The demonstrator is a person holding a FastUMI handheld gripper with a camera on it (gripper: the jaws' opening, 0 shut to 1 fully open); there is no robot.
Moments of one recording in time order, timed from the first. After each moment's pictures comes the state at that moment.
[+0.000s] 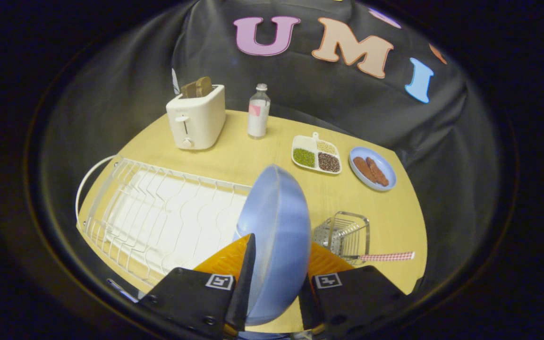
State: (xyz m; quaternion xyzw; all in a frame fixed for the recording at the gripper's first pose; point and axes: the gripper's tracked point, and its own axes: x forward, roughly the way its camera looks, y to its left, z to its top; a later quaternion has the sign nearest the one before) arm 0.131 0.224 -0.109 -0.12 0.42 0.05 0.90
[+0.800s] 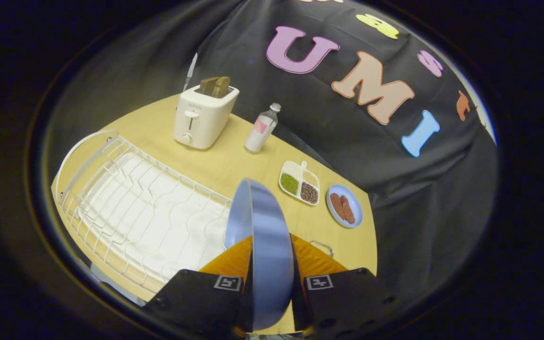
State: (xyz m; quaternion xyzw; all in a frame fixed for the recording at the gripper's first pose) arm 0.151 0.250 -0.061 -0.28 0.36 0.04 0.89
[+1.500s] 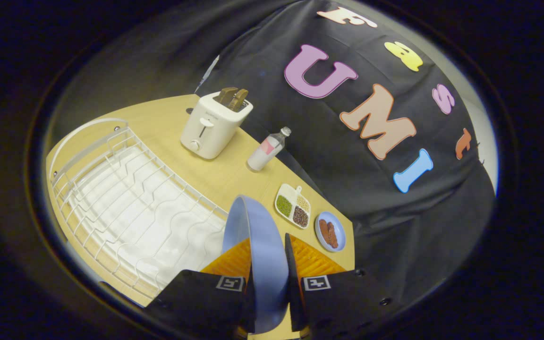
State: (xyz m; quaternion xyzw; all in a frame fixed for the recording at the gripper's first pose) arm 0.164 0.275 -0.042 -0.34 0.29 0.05 0.89
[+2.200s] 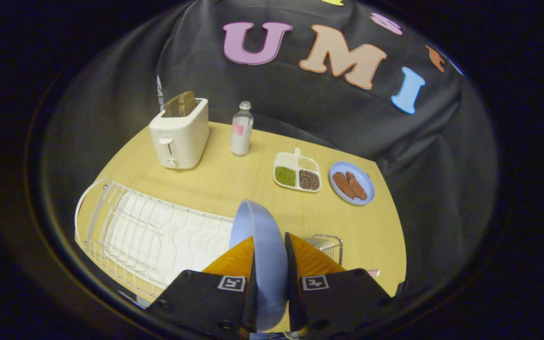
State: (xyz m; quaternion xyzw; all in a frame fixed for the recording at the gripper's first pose) arm 0.170 0.218 -0.058 -0.12 0.42 0.00 0.90
